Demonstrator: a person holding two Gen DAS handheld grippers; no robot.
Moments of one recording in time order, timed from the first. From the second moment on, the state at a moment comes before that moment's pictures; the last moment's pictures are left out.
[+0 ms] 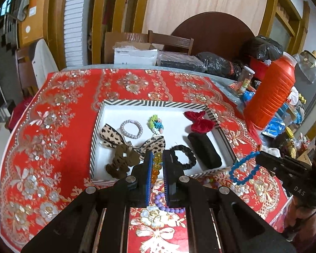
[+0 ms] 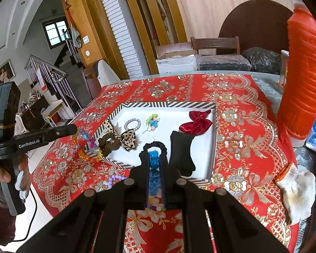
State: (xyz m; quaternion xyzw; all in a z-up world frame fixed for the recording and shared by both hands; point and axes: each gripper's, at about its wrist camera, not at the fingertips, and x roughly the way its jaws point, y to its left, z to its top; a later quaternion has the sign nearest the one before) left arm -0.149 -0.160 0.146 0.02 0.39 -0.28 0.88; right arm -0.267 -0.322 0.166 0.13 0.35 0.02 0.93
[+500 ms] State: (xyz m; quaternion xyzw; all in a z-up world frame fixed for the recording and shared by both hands) left arm -0.130 -0.184 0.151 0.06 0.36 -0.26 0.89; right arm -0.238 -0.314 0.171 0.12 0.36 0.03 0.92
